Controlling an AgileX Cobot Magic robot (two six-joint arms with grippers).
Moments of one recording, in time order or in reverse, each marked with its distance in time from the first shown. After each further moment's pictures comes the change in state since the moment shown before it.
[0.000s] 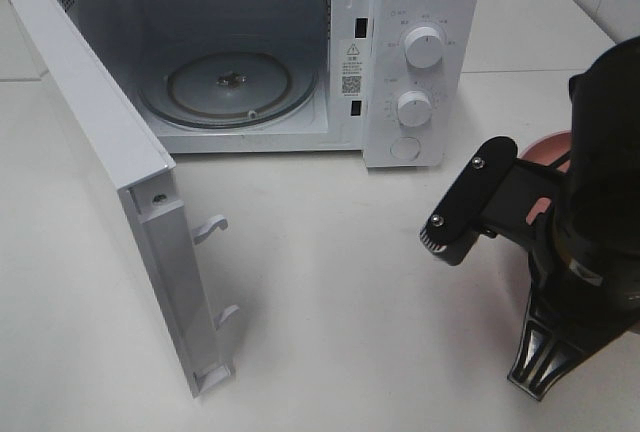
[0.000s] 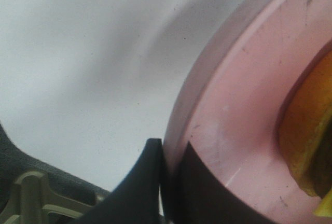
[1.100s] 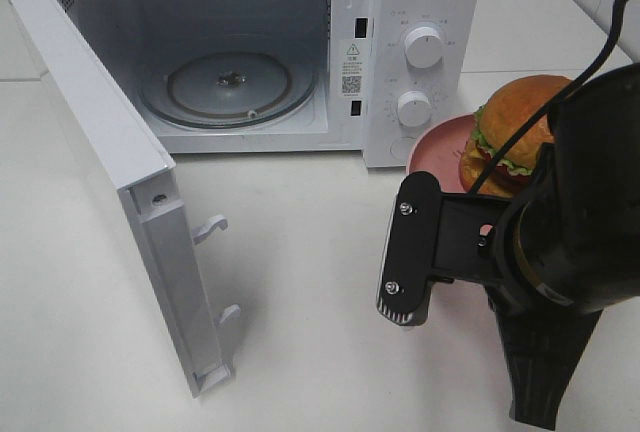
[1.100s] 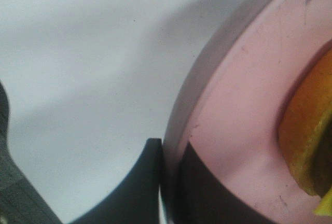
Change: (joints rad) left arm 0.000 0.000 0.000 0.000 0.000 0.000; right arm 0.097 0.000 0.000 -0.079 -0.114 -0.305
